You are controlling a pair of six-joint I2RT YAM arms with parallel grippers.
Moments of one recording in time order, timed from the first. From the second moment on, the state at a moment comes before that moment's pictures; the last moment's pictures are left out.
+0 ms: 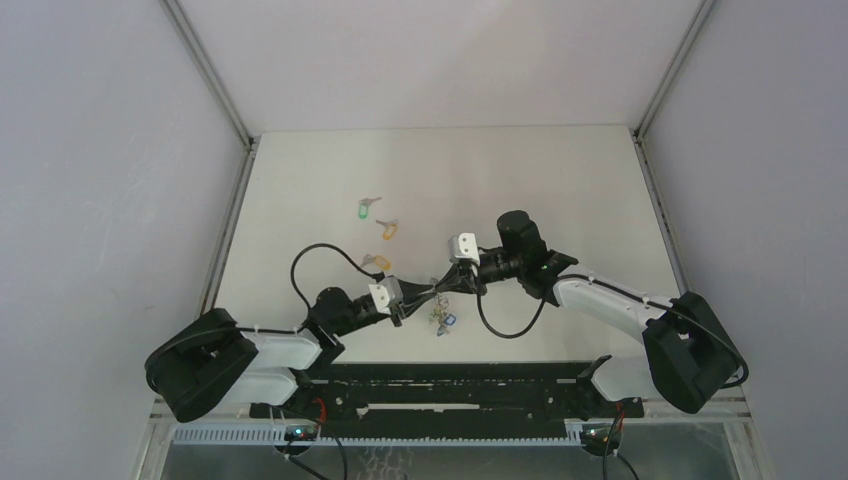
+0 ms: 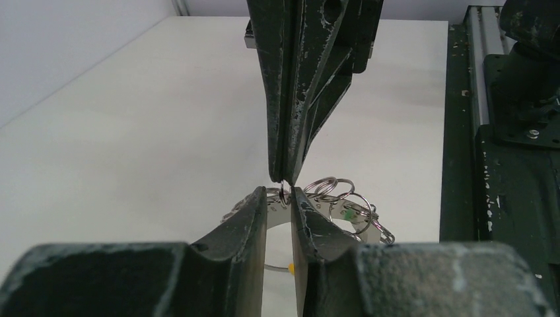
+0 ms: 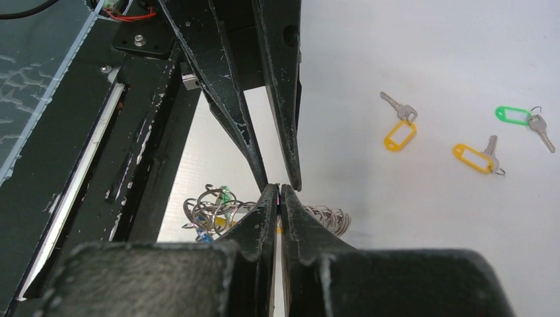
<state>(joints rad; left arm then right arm) -0.79 1.26 0.13 1.22 0.40 0.08 0.64 1.33 0.72 0.11 -0.97 -0.50</state>
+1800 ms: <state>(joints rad) -0.79 1.24 0.15 1.17 0.40 0.08 0.64 1.32 0.72 0.06 -0.87 -0.51</state>
